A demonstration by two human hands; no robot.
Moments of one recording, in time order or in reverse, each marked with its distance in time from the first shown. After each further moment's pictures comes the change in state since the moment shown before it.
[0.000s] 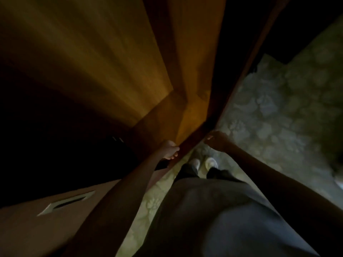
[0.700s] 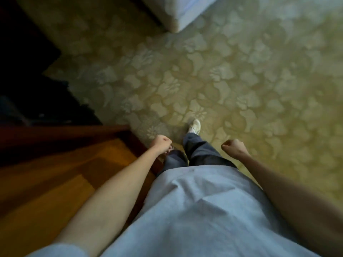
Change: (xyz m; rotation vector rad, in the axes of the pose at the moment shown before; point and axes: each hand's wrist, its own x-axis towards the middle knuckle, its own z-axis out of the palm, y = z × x) left_hand 0.033 0.082 0.230 1.211 -0.500 0.466; right_hand -0.206 0.178 0.286 1.182 0.632 1.142
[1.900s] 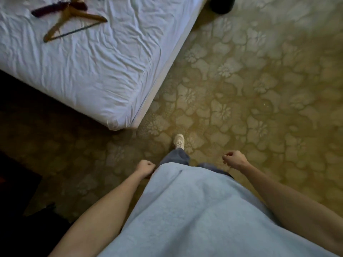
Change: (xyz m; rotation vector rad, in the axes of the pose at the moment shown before) left_hand 0.229 0.566 -0.063 0.440 -0.074 0.012; right_hand 0.321 -0.042 -0.470 0.480 0.027 0.181
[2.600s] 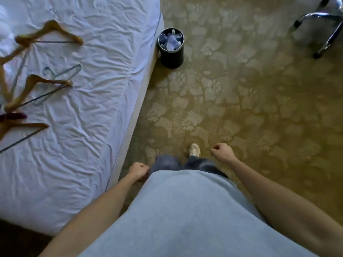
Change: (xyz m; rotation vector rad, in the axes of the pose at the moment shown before) left_hand 0.146 0.582 -0.090 0.109 0.067 0.027; right_hand 0.264 -0.185 -0.463 0.179 0.082 -0.053
